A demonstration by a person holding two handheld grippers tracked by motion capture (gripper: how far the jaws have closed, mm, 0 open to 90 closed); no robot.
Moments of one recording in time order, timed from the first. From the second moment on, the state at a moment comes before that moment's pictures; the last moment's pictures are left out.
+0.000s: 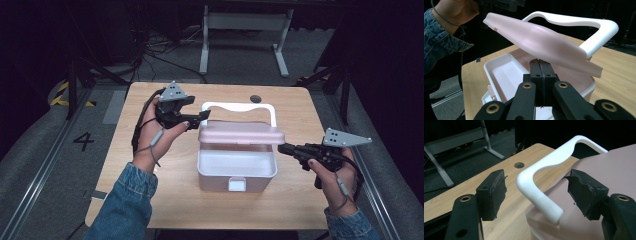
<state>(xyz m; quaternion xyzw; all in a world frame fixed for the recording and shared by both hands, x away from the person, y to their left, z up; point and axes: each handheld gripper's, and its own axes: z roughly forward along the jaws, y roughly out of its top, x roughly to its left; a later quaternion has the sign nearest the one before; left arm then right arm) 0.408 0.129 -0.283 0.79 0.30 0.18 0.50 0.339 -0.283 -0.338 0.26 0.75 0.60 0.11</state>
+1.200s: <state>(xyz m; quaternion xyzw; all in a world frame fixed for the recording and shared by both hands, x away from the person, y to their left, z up) 0.367 0.124 -0.300 0.80 0.24 0.18 0.52 0.347 -0.288 -0.329 0.28 0.72 0.63 0.12</state>
